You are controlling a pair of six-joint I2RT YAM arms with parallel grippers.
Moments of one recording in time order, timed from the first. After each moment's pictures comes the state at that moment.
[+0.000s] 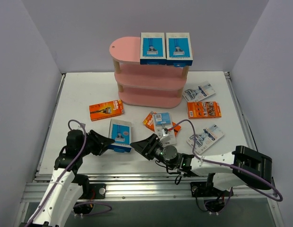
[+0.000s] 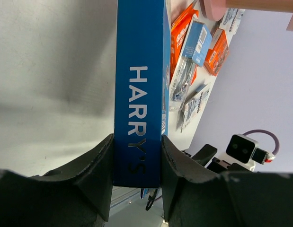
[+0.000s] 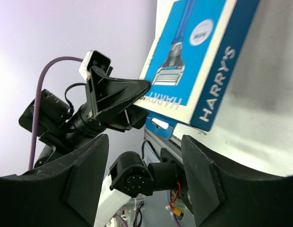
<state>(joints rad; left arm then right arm) -0.14 0.61 0.37 -0.40 0.41 -1.14 1.20 1.34 0.36 0.82 0.31 1.41</state>
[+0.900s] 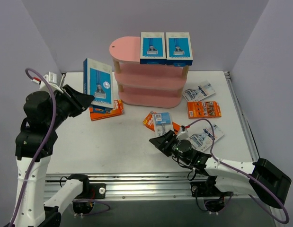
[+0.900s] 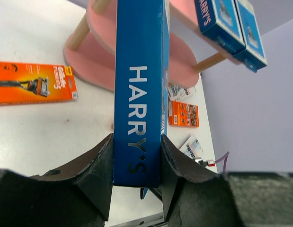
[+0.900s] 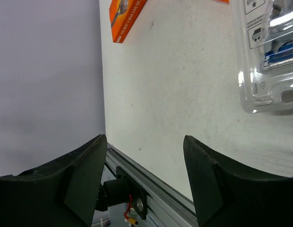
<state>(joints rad) -0.14 0.88 1.40 -0.79 0.18 -0.69 0.93 1.06 0.19 0.55 0.20 1.34</state>
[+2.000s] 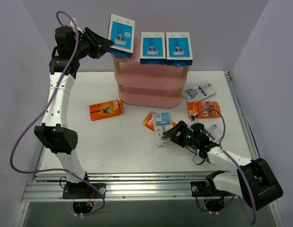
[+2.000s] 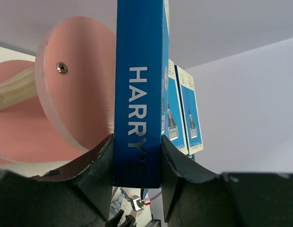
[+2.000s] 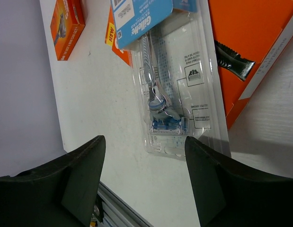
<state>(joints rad) -0.09 1.88 2.23 -0.51 0.49 -0.99 0.40 1.14 0.26 0.34 -0.28 1.01</state>
